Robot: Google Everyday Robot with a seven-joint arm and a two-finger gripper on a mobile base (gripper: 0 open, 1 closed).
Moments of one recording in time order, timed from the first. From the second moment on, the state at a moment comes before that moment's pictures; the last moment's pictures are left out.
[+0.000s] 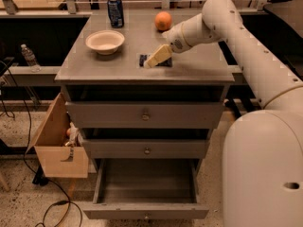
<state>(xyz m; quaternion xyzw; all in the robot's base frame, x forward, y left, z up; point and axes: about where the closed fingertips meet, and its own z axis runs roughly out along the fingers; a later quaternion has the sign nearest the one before) 0.798 -0.023 0.861 -0.50 0.73 0.21 0.42</state>
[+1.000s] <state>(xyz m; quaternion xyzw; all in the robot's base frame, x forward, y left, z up) 0.803 -0.017 0.843 -0.50 0.74 0.21 0.40</state>
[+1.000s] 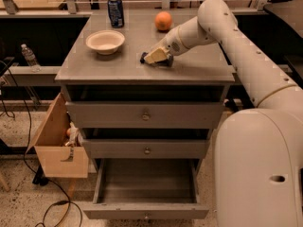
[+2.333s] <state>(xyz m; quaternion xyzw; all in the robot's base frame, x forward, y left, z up) 0.771 0.002 0.909 -0.55 0.70 0.16 0.42</state>
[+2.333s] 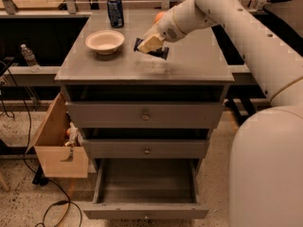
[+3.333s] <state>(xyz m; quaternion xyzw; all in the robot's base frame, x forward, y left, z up) 0.707 0.010 0.910 -0.59 0.70 0.18 0.35</state>
